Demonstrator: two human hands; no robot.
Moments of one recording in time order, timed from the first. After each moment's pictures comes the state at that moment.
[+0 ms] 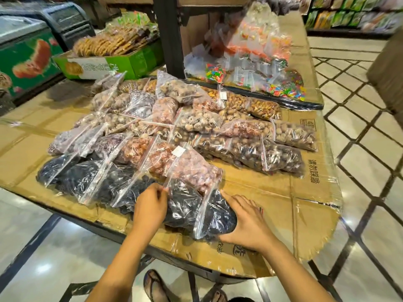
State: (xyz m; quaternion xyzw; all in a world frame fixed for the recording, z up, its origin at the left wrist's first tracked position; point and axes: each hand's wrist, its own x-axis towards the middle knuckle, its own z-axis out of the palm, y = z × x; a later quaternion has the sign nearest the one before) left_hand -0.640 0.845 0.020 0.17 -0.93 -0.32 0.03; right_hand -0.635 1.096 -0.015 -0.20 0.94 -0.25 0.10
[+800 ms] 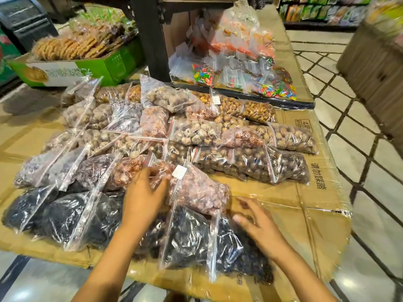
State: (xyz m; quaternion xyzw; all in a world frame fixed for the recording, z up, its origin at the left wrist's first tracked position) left_hand -0.730 0.796 0.041 0.07 -0.93 -0.35 0.07; right_hand -0.670 1.066 0.005 0.02 0.88 -0.46 0.14
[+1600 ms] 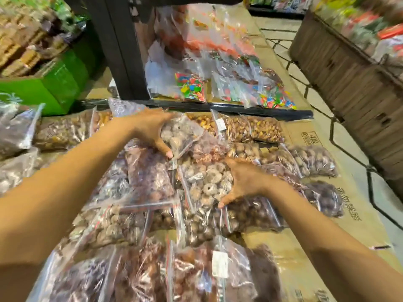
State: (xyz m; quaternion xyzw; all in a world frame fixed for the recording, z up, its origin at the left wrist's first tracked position) left_hand -1.152 0.751 0.083 -0.36 -0.91 -0.02 -0.19; right_hand -0.968 0.992 0.044 -0.01 0.94 -0.20 0.27
